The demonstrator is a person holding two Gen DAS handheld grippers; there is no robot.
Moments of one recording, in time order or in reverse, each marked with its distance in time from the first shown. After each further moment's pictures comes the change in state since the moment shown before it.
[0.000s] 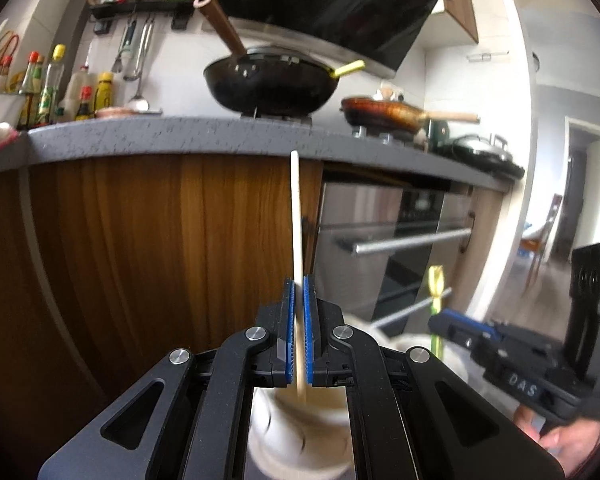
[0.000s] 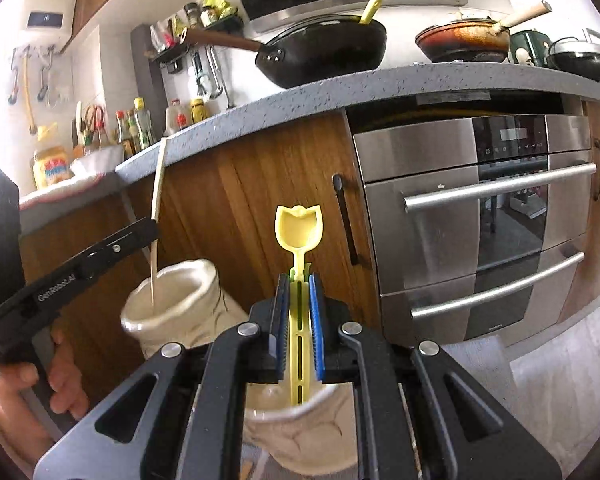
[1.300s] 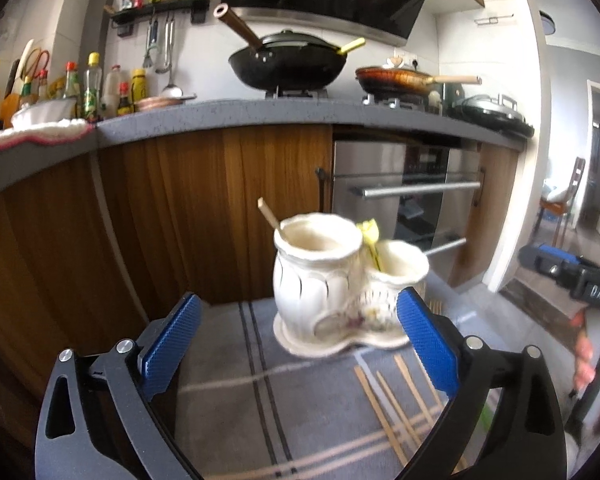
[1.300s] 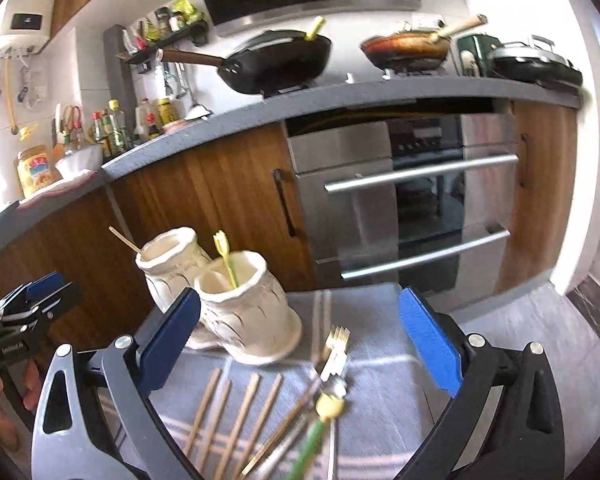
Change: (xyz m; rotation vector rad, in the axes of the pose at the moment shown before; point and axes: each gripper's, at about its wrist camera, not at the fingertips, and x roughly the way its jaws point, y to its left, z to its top) left arm -0.109 -0.037 -0.040 0.039 0.122 0.151; right arm -0.126 -0.027 -0.011 0.058 0.053 -0.160
